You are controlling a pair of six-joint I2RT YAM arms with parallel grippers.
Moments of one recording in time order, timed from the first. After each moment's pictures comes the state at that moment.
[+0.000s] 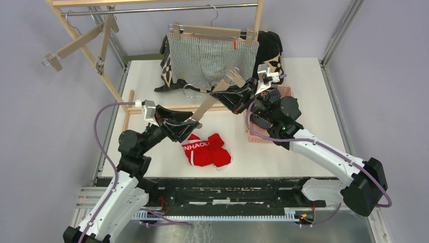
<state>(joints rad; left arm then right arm) -0.37 0.59 0.47 0.46 0.58 -0.58 0.75 1.21 0.94 0.77 -0.38 0.49</state>
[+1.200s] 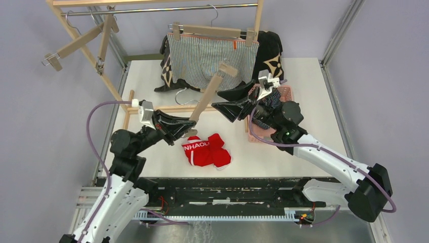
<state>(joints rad) -0.38 0.57 0.56 0.39 0.73 -0.55 0.76 1.15 0.88 0.75 -0.40 0.52</state>
